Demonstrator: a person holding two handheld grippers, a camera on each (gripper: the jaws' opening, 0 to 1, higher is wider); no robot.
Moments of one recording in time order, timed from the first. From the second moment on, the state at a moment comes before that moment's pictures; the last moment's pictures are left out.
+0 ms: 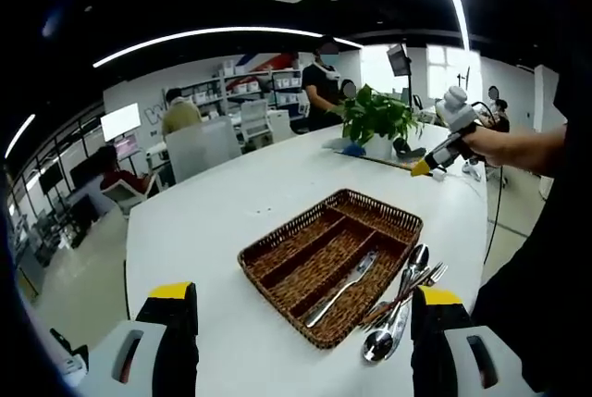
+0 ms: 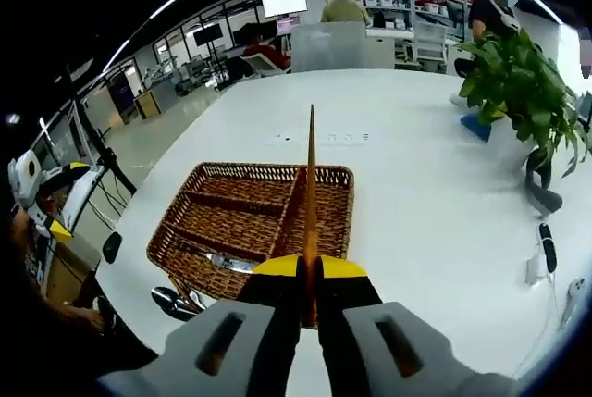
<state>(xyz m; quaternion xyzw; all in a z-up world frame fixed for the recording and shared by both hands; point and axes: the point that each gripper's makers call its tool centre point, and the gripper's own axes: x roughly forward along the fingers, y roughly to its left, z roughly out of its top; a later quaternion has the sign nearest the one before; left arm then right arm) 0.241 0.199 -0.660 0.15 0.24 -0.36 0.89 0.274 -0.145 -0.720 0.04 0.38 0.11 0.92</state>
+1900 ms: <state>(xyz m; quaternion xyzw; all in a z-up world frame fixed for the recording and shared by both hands) 0.247 0.232 -0.652 0.14 0.20 -0.35 0.90 0.271 -0.130 -0.828 0.03 0.45 0.07 0.89</state>
